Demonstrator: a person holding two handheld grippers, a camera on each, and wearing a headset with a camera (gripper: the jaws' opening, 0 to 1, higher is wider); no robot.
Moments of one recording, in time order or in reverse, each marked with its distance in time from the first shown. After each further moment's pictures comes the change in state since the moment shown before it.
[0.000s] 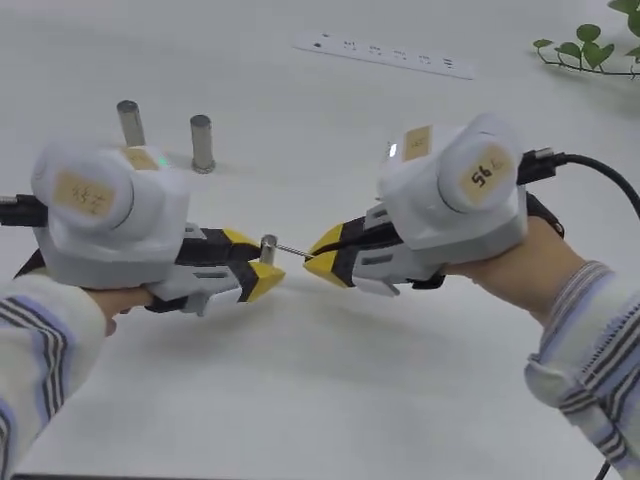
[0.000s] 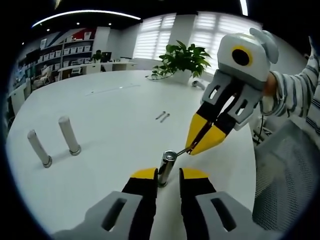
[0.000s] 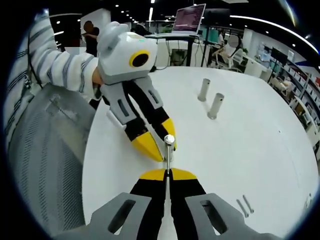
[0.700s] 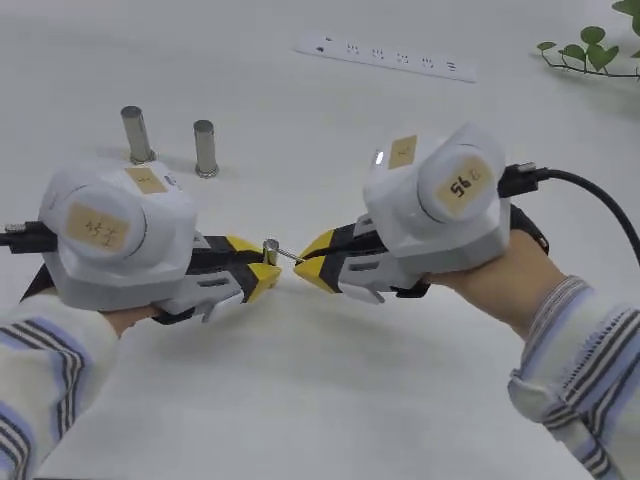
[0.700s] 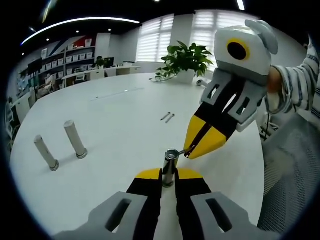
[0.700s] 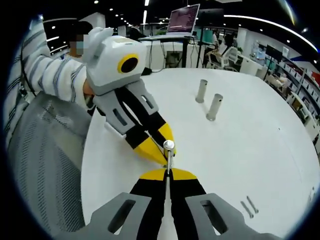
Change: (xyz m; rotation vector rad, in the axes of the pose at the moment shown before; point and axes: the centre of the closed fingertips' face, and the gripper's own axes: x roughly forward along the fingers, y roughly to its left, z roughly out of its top) left arm -0.001 0.003 -0.001 0.053 -0.017 0.073; right arm 0.010 -0.002 0.007 0.048 -0.027 -0.028
